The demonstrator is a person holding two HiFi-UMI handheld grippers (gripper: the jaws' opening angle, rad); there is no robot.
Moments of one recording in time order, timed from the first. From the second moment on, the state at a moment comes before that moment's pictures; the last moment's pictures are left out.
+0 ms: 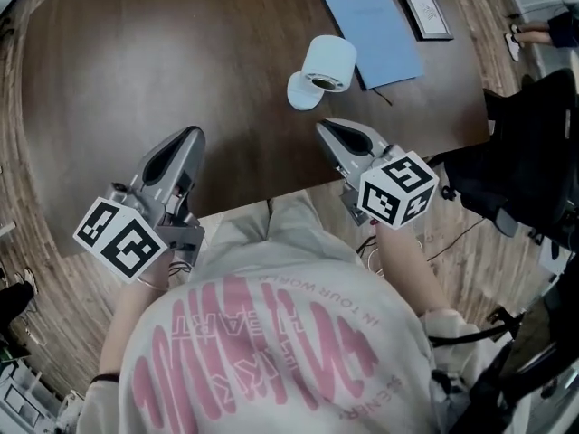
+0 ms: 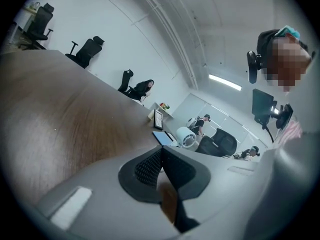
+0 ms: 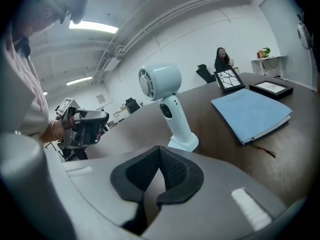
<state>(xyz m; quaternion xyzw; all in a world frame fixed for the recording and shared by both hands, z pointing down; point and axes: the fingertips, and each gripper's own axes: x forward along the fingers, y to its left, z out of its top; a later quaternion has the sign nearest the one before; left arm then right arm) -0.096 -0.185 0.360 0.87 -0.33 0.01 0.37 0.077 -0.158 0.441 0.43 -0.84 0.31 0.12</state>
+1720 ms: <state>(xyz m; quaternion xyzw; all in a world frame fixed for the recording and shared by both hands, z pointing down) -0.125 -0.134 0.362 0.76 -0.52 -0.02 0.38 0.060 -0.243 0.432 0.30 -0.94 0.13 0.13</state>
